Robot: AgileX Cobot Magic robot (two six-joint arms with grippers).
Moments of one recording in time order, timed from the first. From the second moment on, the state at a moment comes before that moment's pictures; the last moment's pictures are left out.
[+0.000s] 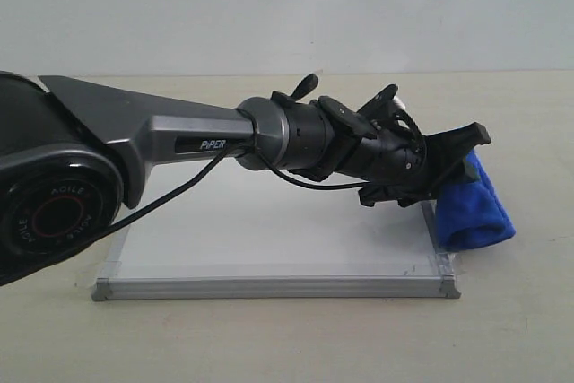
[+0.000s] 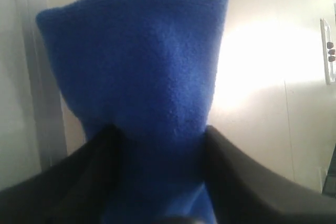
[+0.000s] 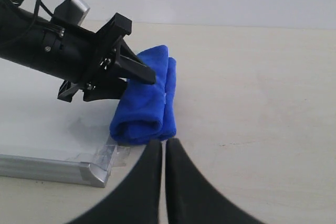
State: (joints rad) left arm -0.79 2.47 -1.85 -1.33 0.32 0.33; right arm -0.02 0.00 0.00 0.11 0.35 -0.10
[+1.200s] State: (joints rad) left arm -0.64 2.31 -1.85 -1.33 0.68 0.51; right arm -0.02 0.00 0.00 0.11 0.35 -0.10
